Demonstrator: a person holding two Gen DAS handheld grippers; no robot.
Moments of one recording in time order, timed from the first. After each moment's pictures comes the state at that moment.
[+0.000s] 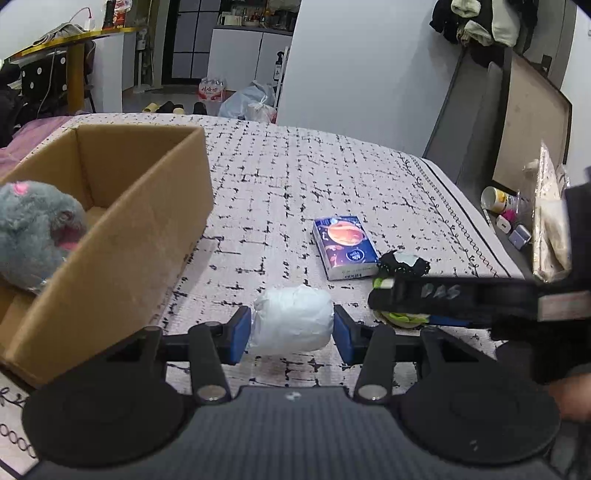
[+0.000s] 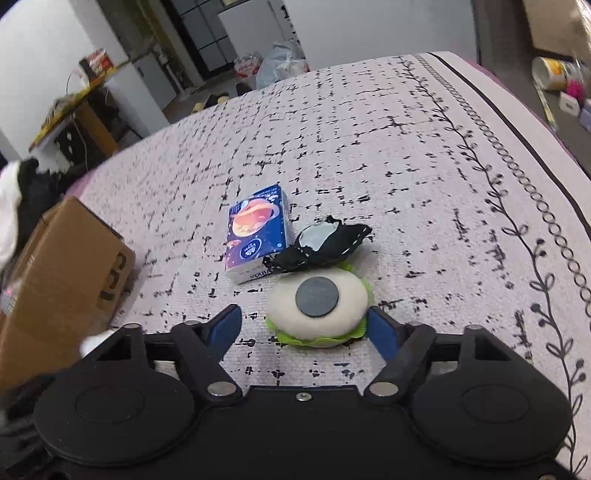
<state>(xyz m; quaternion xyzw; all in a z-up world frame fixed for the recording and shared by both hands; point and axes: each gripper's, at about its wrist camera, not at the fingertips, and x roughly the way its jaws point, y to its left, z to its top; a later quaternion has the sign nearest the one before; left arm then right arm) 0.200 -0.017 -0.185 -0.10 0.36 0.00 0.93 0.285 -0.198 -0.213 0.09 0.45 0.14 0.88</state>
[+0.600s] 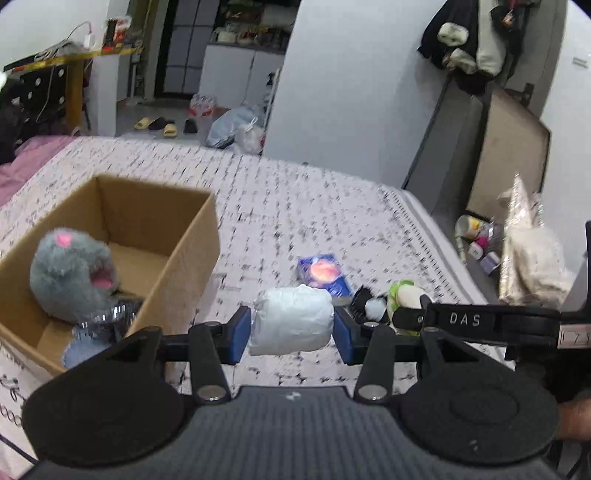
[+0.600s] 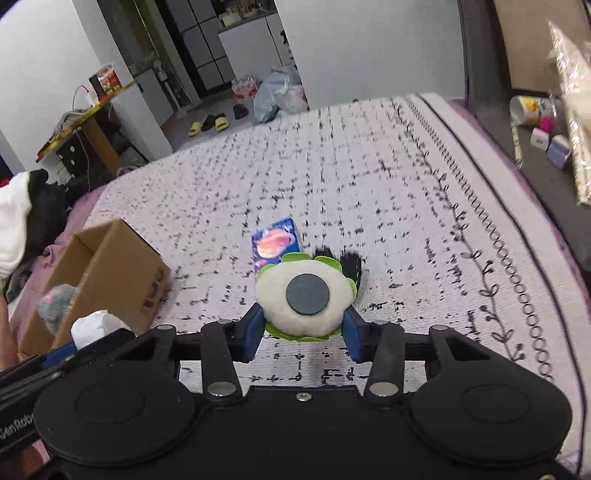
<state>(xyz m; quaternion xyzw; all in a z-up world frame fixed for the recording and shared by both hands) 0.173 -0.001 -0.124 -0.11 0.33 -0.02 0.94 0.238 -0.206 -0.143 0.10 0.41 0.12 0.90</state>
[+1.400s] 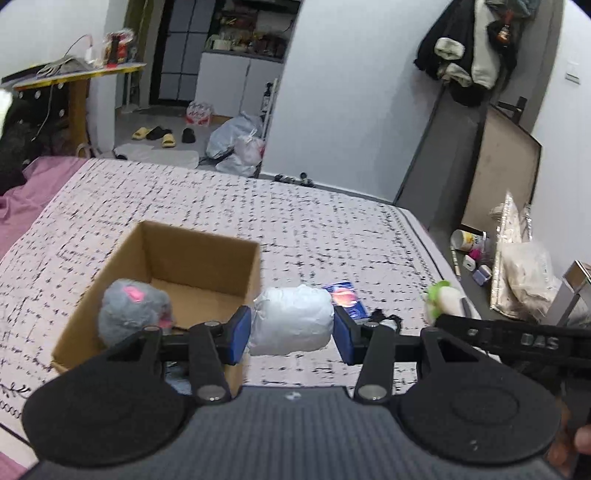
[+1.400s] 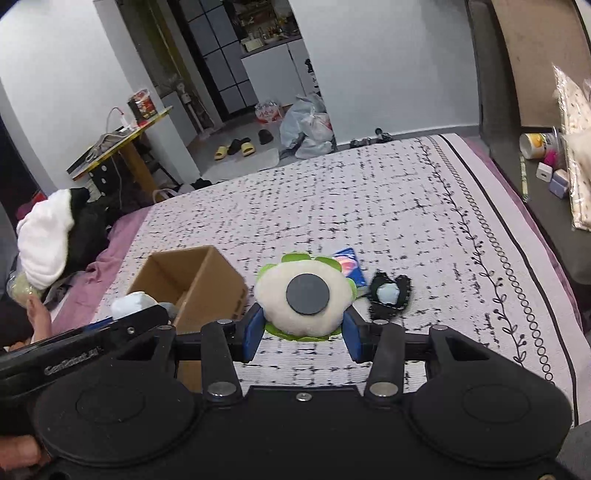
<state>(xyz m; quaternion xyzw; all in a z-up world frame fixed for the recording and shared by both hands) 0.162 0.061 -0.077 -0.11 0.34 -0.03 0.94 0.194 -0.171 -0.074 0.10 0.38 0.15 0.91</state>
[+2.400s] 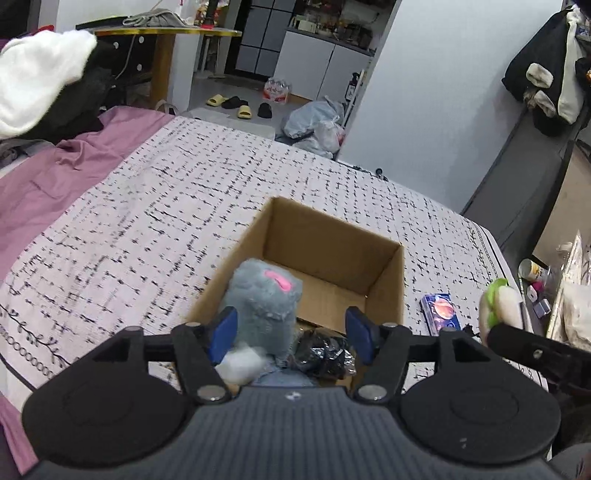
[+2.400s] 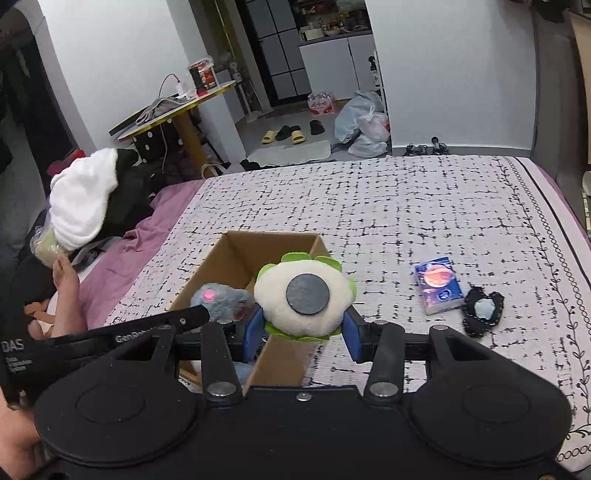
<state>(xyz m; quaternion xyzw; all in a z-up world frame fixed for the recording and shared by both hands) 0.159 0.157 -0.096 -0.16 0.36 0.07 0.91 0.187 -0.067 -0.066 0.05 0.37 0.21 0.90</state>
